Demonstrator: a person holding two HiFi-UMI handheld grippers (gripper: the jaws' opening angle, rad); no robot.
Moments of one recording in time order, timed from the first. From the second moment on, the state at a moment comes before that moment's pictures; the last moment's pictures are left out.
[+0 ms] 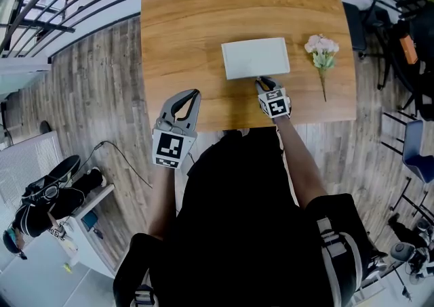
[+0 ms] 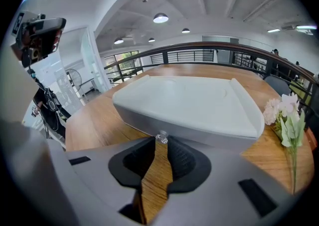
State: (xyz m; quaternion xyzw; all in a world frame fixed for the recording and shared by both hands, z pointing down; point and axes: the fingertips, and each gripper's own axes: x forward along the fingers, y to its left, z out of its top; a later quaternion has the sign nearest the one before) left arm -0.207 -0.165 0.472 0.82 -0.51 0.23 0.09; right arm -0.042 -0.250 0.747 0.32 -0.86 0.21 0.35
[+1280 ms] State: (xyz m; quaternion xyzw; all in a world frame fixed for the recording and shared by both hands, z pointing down) left arm -0.186 -0.106 0.467 0.86 -0.46 0.20 0.06; right arm 0.007 -0.164 0.700 0.40 -0.85 0.19 0.30
